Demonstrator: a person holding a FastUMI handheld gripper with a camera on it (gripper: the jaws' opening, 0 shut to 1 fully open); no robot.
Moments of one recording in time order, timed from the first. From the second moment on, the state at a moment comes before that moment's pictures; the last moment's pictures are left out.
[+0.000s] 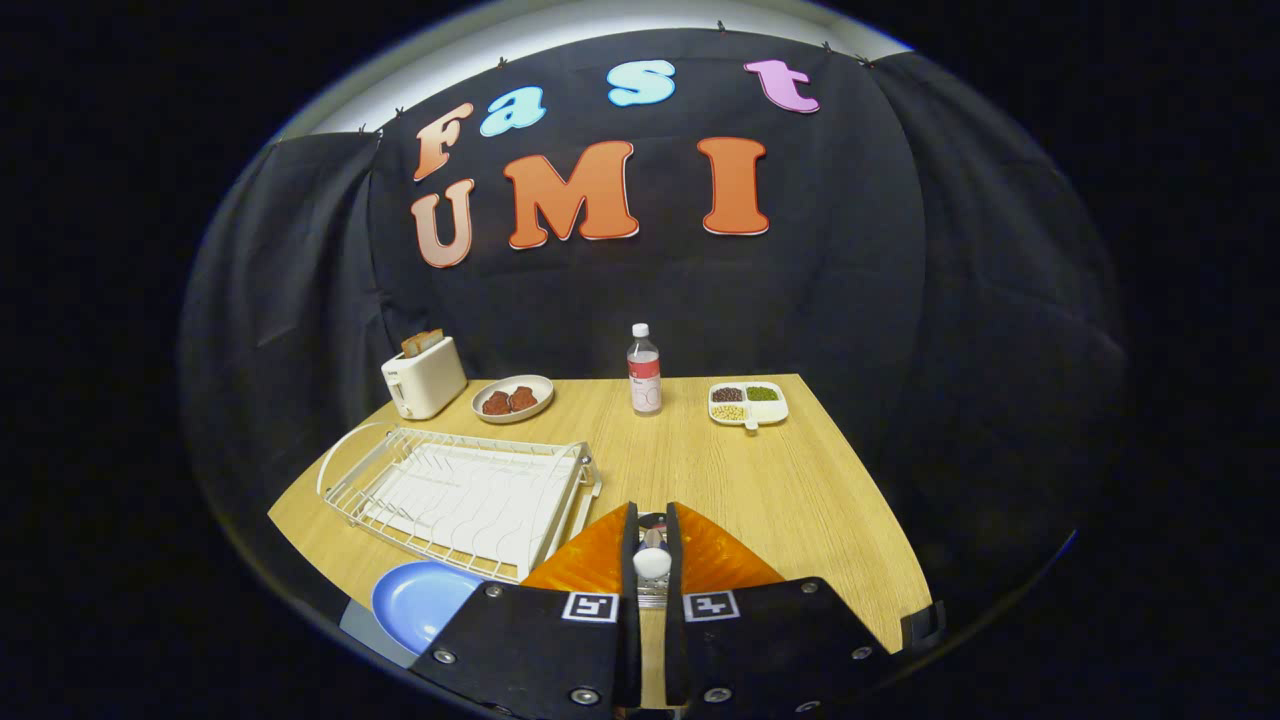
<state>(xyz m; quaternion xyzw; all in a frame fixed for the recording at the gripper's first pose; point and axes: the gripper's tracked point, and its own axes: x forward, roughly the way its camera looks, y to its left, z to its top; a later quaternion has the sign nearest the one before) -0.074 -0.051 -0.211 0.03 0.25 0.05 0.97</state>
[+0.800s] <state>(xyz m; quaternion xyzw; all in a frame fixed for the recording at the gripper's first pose) -0.114 0.105 -0.210 0.05 0.28 0.22 0.93</state>
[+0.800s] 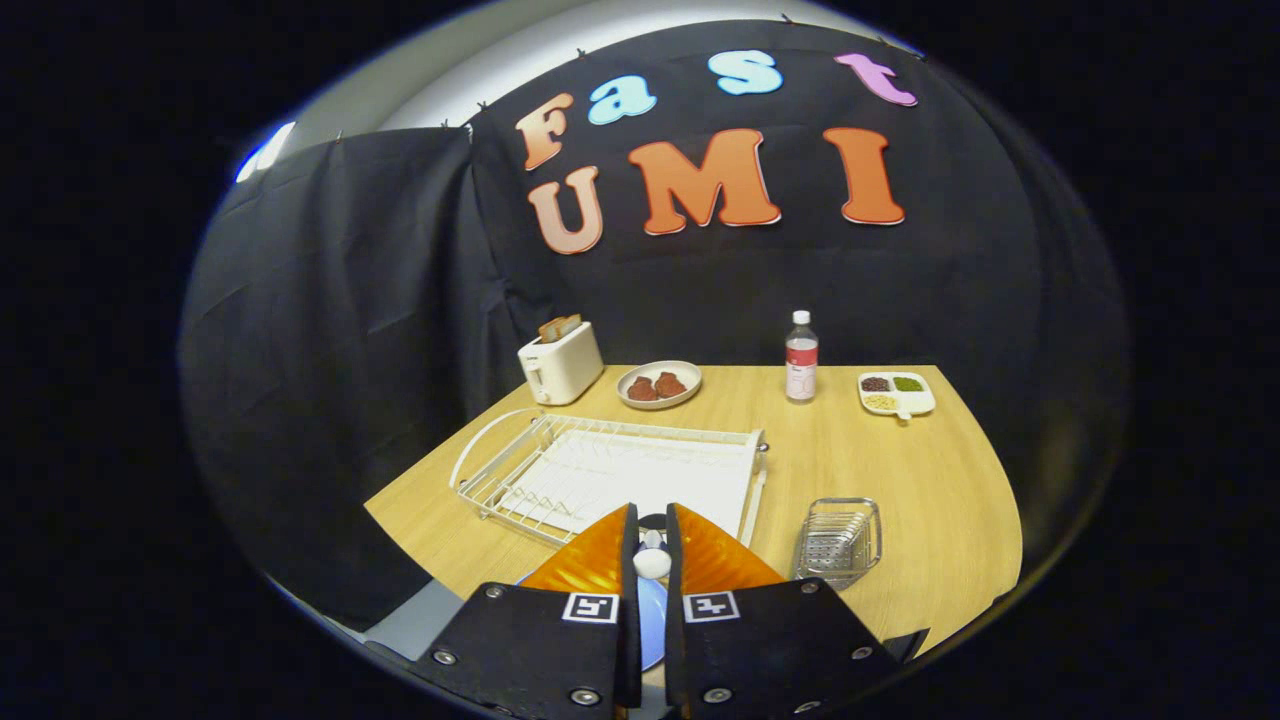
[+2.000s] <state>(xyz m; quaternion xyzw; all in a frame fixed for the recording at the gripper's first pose) -0.176 0.174 -0.339 -0.06 0.37 0.34 0.86</state>
